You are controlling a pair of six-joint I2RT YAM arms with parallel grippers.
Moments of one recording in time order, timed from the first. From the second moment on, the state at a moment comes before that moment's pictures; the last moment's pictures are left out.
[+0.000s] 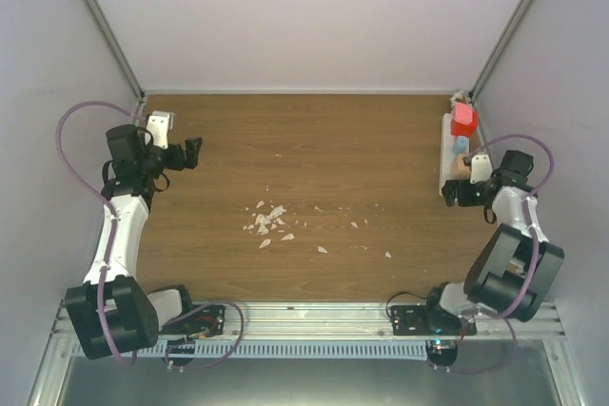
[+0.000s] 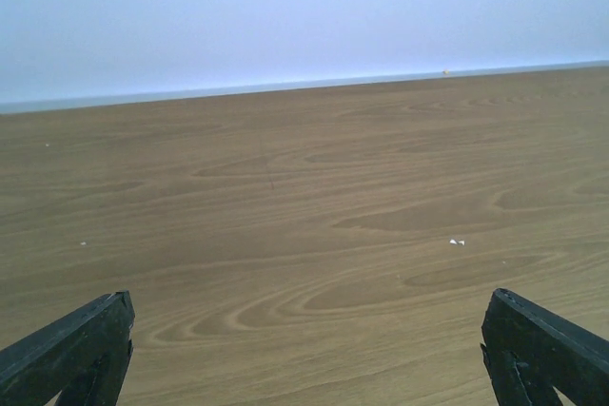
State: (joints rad) left arm 0.24 1.16 0.90 -0.22 0.46 0.12; right arm -0.49 1.37 0.86 -0.53 -0.36 -0.50
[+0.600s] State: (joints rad) left arm 0.24 1.15 0.89 -0.19 0.44 0.12; right arm -0.50 1.57 0.82 -0.29 -0.26 -0.47
